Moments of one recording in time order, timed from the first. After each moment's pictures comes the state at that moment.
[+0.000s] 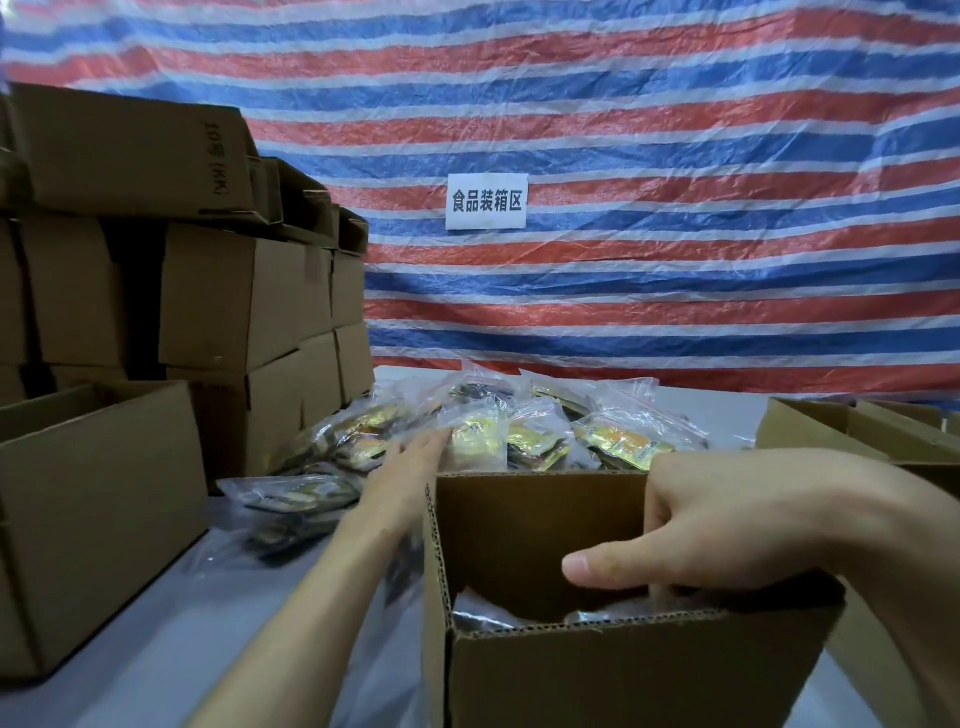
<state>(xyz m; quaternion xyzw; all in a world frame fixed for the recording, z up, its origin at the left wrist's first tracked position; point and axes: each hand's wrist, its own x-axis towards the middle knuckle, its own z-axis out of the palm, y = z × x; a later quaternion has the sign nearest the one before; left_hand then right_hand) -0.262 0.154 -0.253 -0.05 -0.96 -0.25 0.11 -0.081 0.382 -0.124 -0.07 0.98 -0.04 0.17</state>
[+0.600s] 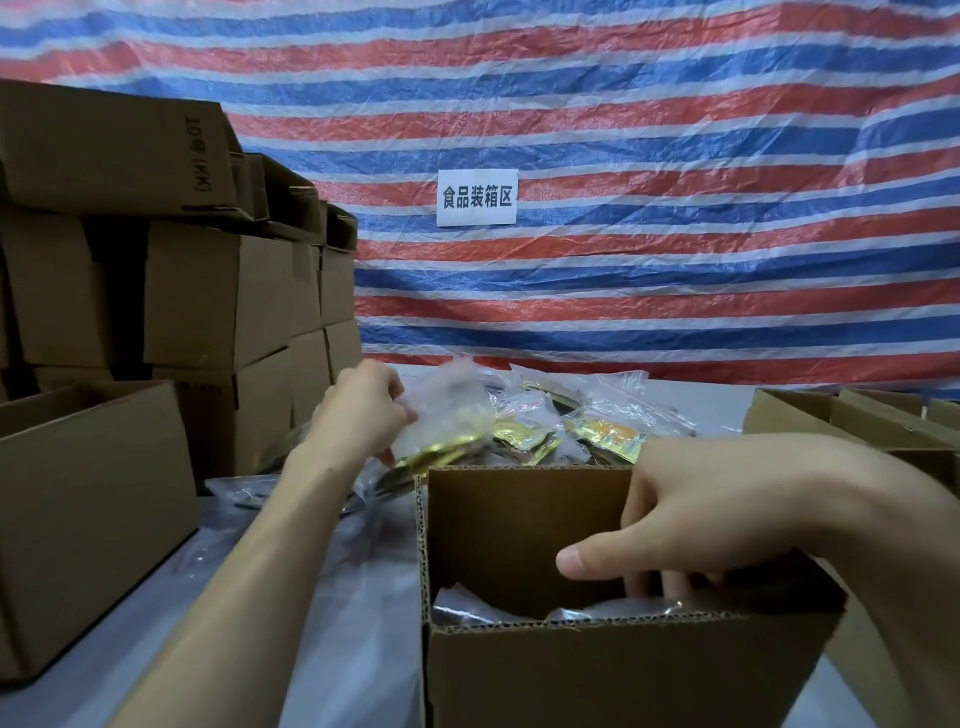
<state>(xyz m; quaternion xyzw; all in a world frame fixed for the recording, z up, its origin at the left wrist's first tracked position) -0.223 0.138 -0.183 0.02 -0.93 -0.29 0.24 -0.080 0.384 -0.124 -0.06 0.98 -0.06 0.18</state>
